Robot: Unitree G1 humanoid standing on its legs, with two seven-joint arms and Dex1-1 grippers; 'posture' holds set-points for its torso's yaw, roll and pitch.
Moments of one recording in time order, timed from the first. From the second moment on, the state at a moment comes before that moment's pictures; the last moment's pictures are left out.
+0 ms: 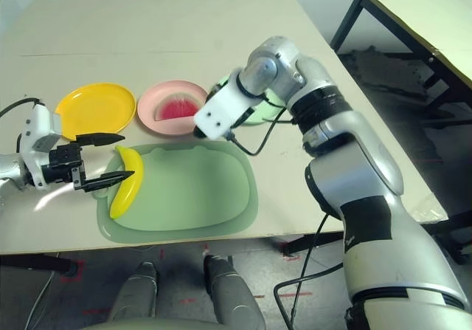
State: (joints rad) left arm -0.28 0.75 0.05 -0.21 -0.44 0.35 -1.02; right arm -1.49 -0.52 0.66 1.15 -0.62 -0.64 1.01
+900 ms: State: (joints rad) left arm -0.24 0.80 0.04 -0.18 -0.36 0.24 -1.06; right arm -1.41 -0.47 0.68 1.35 -0.79 -0.47 0.58
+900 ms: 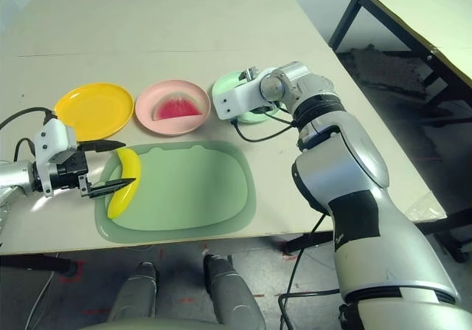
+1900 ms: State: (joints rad) left arm -0.29 0.92 0.11 -0.06 -0.38 0.20 -1.17; right arm -0.59 -0.57 0.06 0.14 0.37 0.33 1.40
